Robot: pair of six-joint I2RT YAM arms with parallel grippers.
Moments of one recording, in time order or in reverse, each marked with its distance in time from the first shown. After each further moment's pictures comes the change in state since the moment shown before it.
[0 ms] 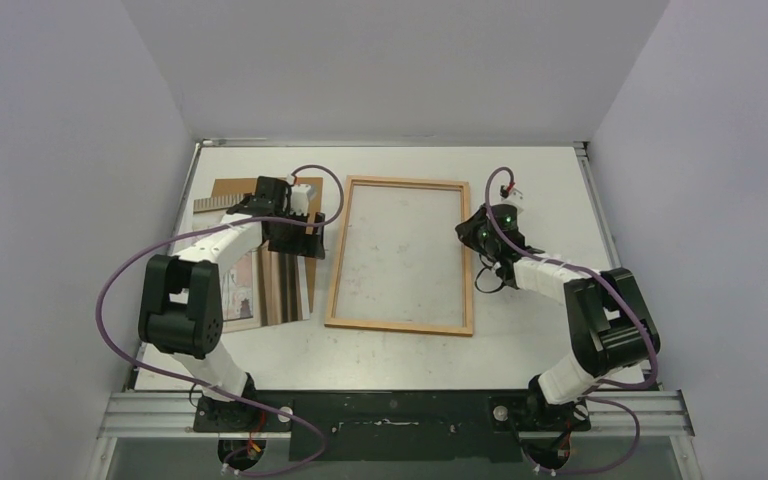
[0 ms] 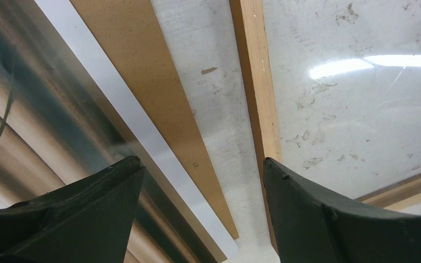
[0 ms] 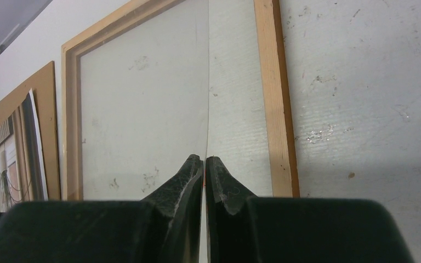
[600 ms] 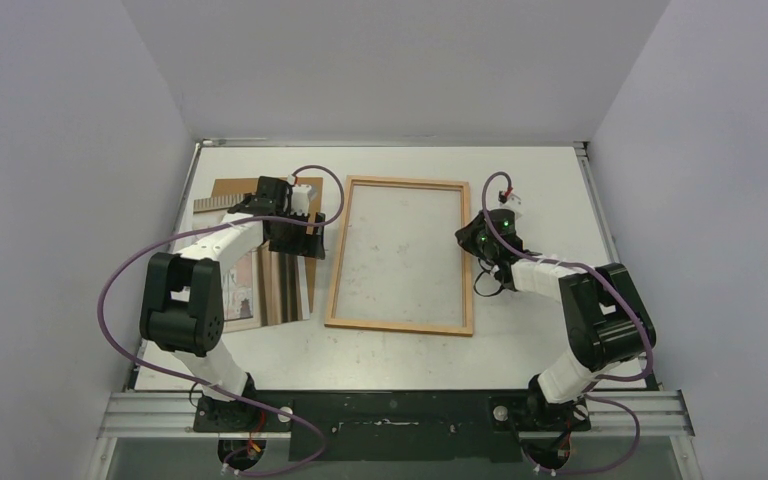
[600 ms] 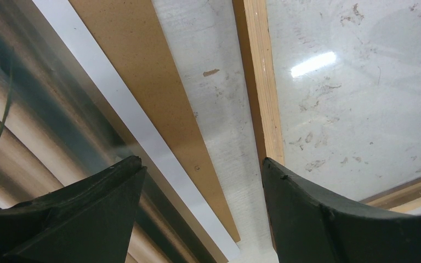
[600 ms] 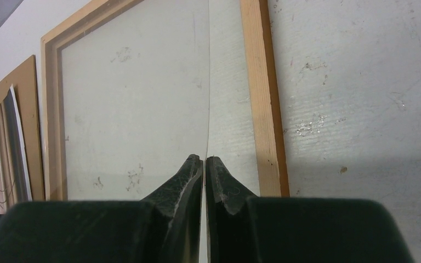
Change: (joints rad) left arm -0.003 0.019 0.006 0.003 -0.006 0.000; right arm 0.000 0.035 -0.028 0.037 0.008 -0.001
